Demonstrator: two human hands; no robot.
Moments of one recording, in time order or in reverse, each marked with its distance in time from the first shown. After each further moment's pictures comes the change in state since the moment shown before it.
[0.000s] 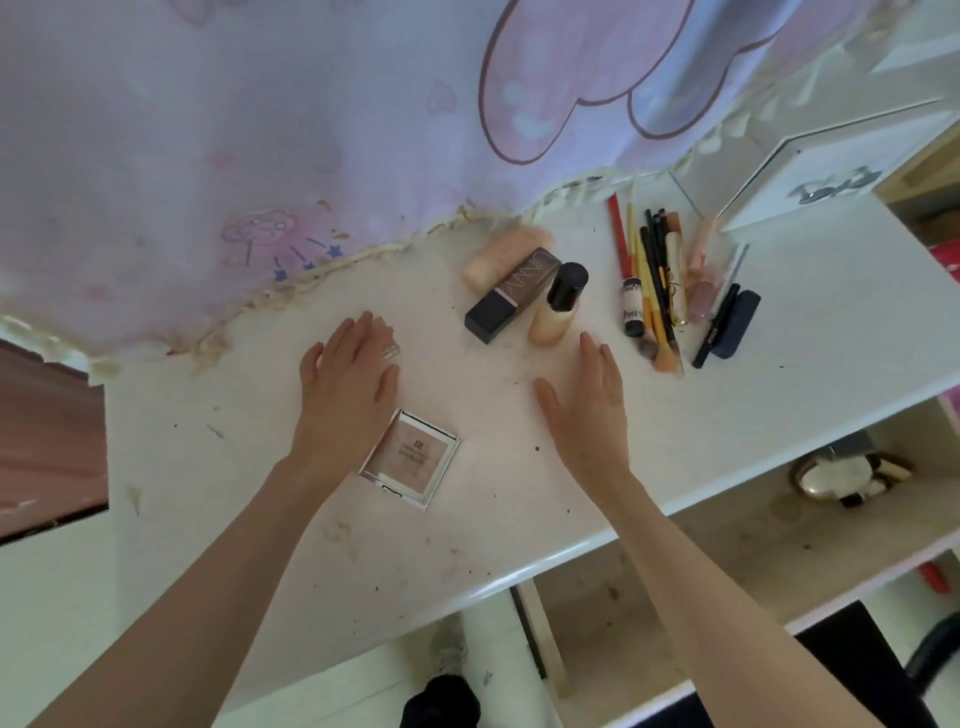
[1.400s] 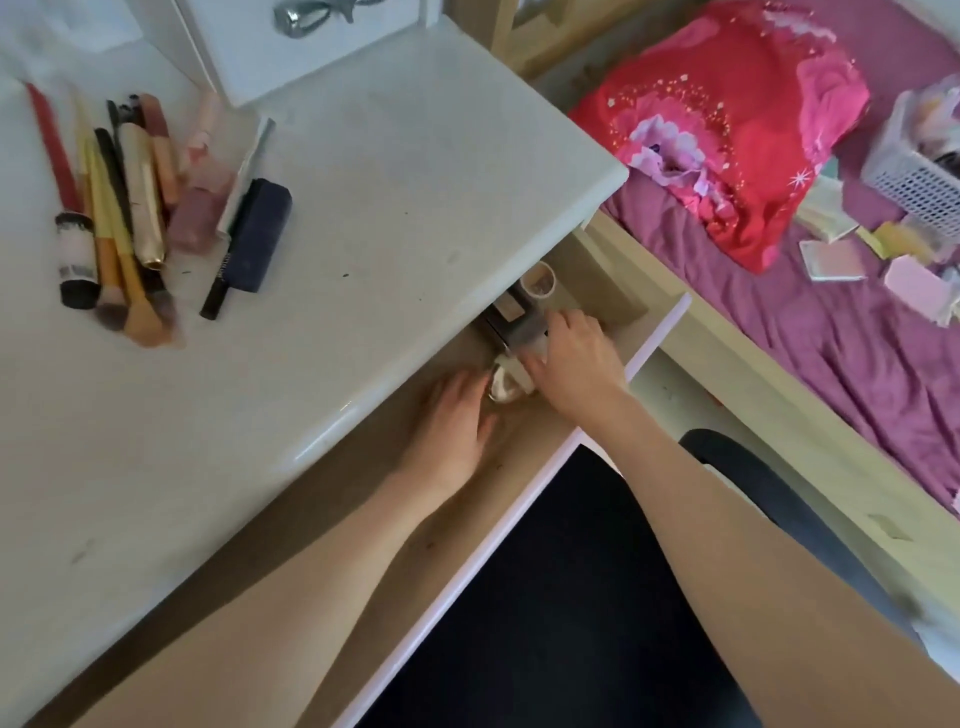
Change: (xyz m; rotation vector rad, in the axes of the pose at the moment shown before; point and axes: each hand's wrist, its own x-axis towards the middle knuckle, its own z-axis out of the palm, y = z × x) left_hand -0.052 0.376 0.266 -0.298 -0.540 0.460; right_hand 0.023 0.322 -0.182 -0.470 -0.081 0.306
